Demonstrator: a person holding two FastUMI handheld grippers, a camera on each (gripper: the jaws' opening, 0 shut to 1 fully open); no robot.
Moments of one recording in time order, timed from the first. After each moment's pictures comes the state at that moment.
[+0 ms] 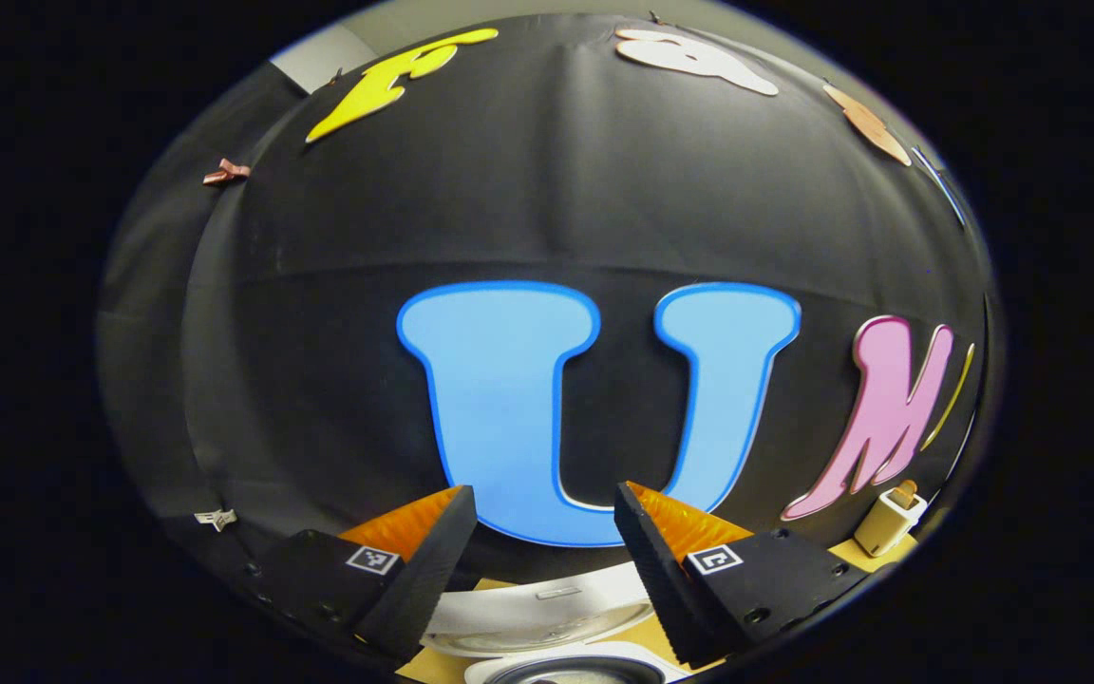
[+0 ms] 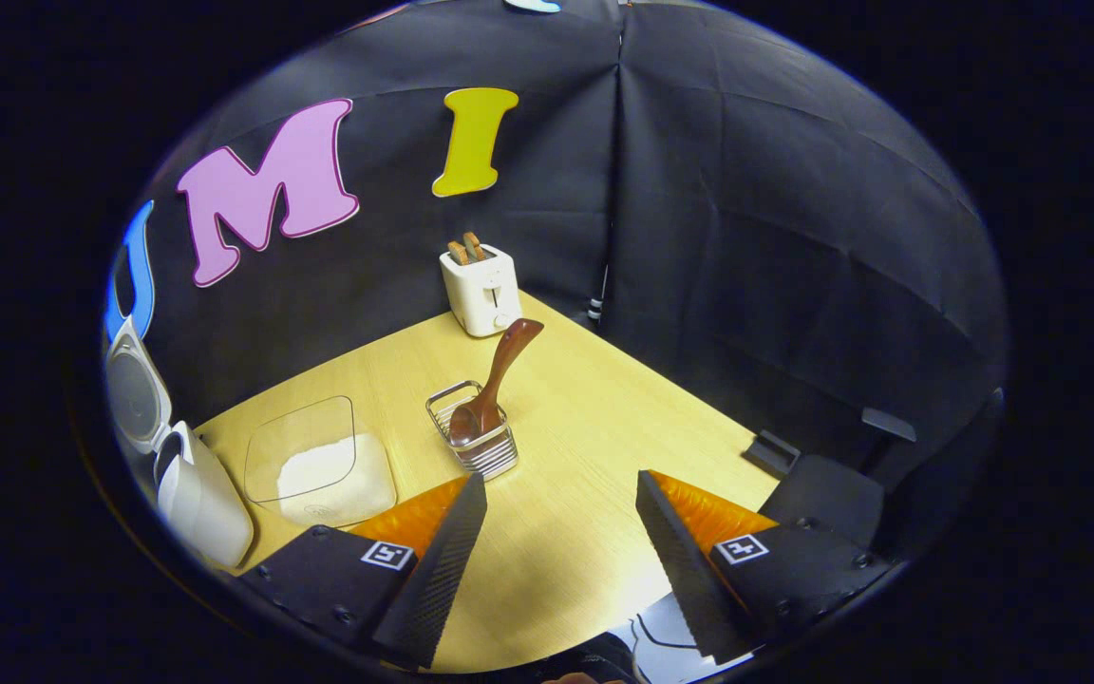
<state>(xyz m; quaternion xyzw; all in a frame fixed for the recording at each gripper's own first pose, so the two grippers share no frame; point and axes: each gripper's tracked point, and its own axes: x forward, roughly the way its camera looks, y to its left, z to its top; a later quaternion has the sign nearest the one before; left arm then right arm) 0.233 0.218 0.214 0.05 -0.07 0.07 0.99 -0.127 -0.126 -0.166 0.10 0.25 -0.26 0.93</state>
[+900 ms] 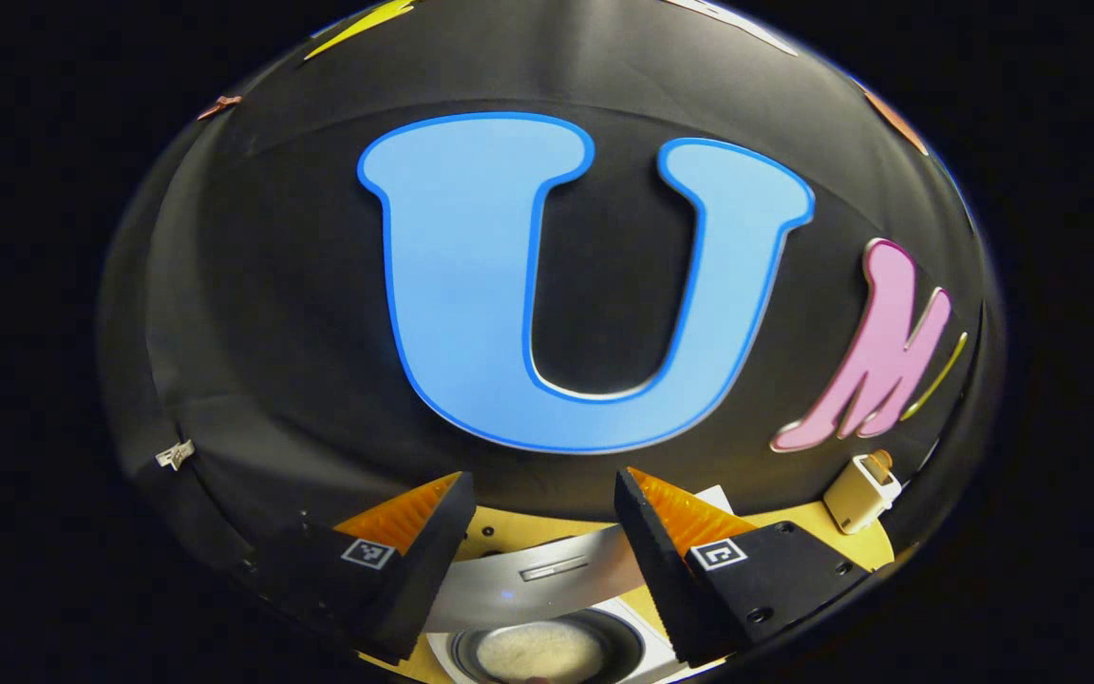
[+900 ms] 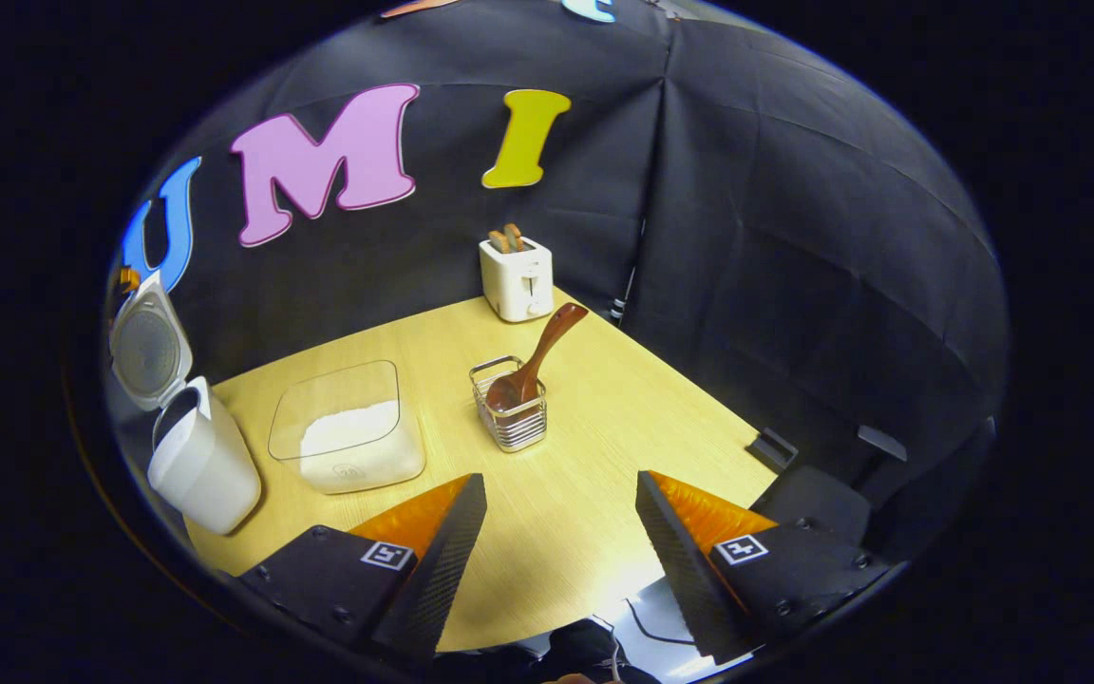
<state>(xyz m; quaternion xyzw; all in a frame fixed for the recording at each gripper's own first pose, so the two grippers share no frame) 0.220 0.187 0.120 0.00 0.07 0.02 1.00 -0.141 -0.068 -0.171 0.07 0.28 -0.21 0.93</state>
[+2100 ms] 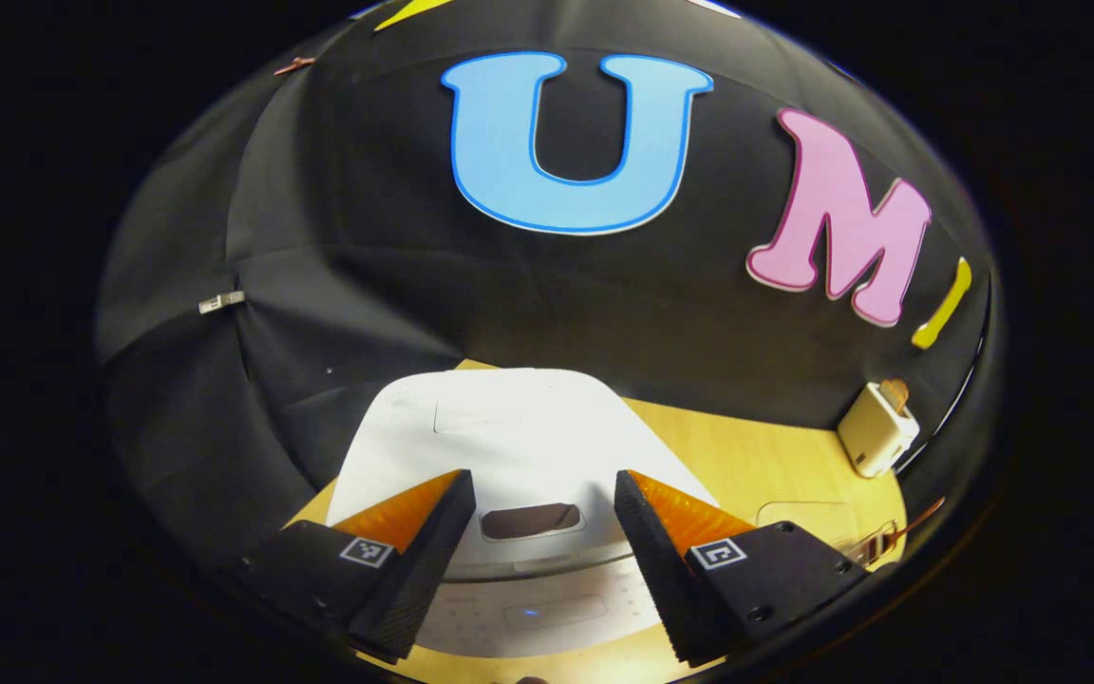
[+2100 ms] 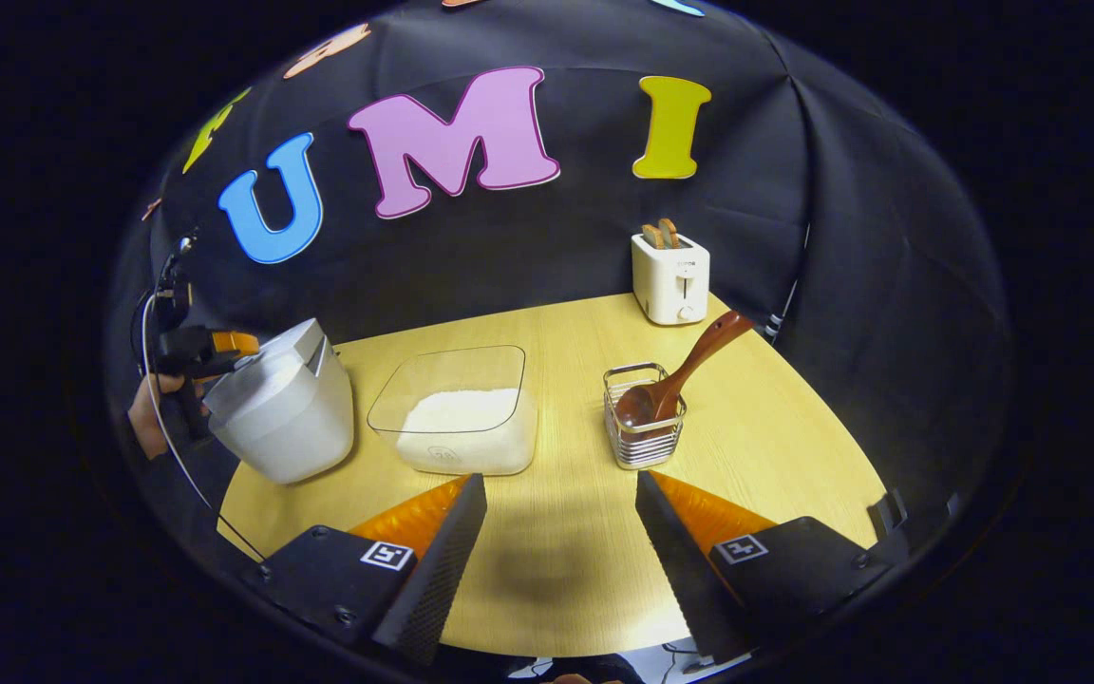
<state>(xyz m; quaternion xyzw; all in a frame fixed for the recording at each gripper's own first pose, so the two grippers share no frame) 0.112 0.138 -0.088 0.00 0.16 0.12 0.98 -0.087 -0.027 -0.183 0.07 0.26 0.03 0.96</state>
